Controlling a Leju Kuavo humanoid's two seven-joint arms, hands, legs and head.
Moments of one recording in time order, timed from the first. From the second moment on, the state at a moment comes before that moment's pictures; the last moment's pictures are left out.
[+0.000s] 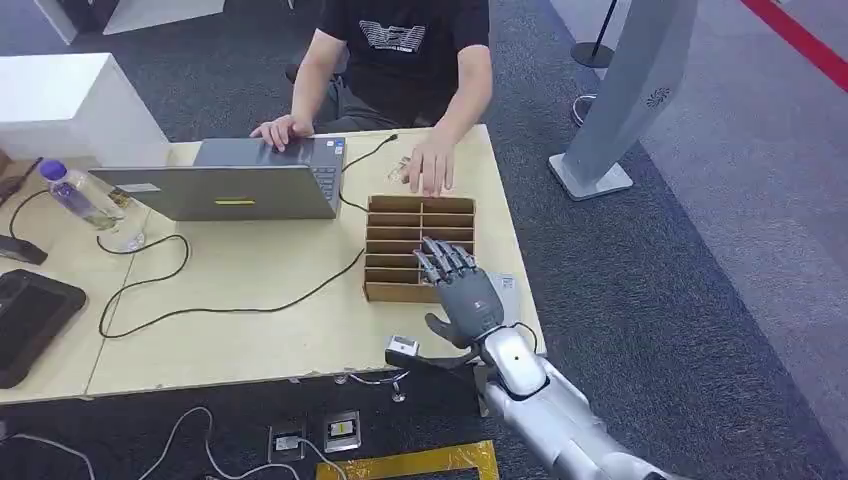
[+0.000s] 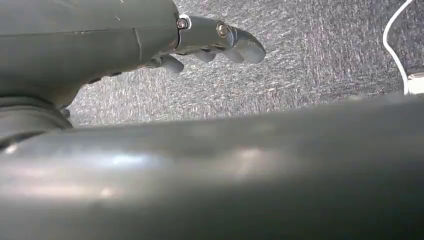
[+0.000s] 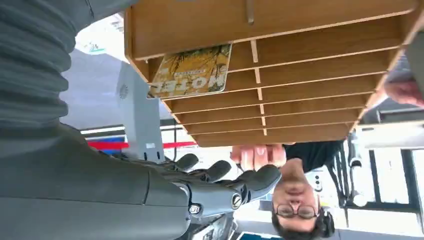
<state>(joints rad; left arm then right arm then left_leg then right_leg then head) -0.19 0.19 -1.13 -0.18 1.09 0.12 -0.02 -0.54 0.05 0.74 -0.61 1.13 -0.56 -0.02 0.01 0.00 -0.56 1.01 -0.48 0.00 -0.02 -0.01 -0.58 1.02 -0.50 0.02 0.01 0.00</state>
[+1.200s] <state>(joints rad) -0.19 0.21 -1.14 -0.18 1.04 0.07 -0.02 -0.61 0.07 0.74 -0.57 1.15 -0.42 0.08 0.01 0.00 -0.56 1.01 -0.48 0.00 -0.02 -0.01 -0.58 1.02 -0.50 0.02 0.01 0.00</state>
